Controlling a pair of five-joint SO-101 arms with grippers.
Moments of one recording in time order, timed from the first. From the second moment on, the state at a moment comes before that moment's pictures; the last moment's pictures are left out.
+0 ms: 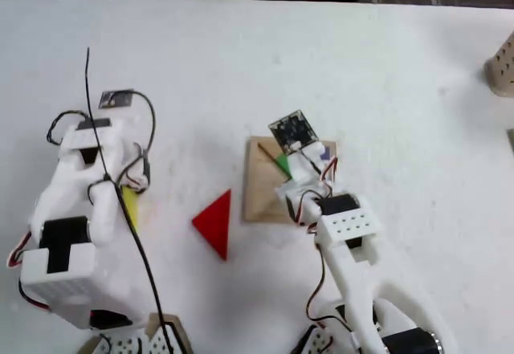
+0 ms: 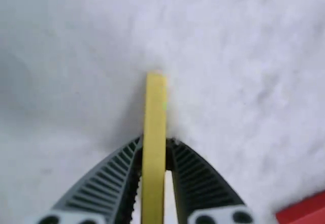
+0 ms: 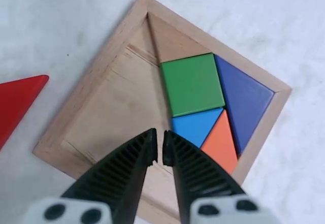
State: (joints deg) left arm -14.5 11.3 27.1 62.1 0.0; right arm -17.8 -29.5 63.8 30.0 17.1
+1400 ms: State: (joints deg) left arm 2.2 -9.6 27.0 66.2 -2.3; right arm 9.7 -34.4 65.5 42.4 17.3
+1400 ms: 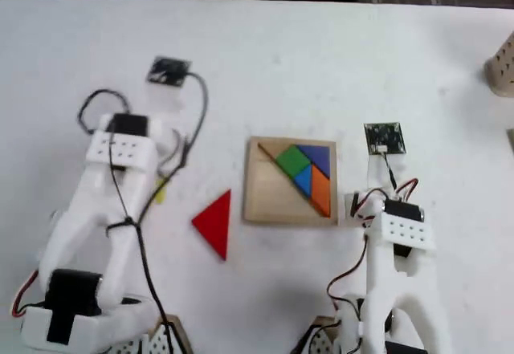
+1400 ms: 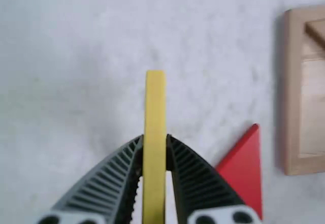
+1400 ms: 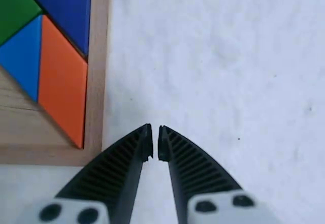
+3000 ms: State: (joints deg) left arm 27.2 13.8 13.8 47.6 17.6; right arm 12.7 -34.4 66.4 42.4 20.4
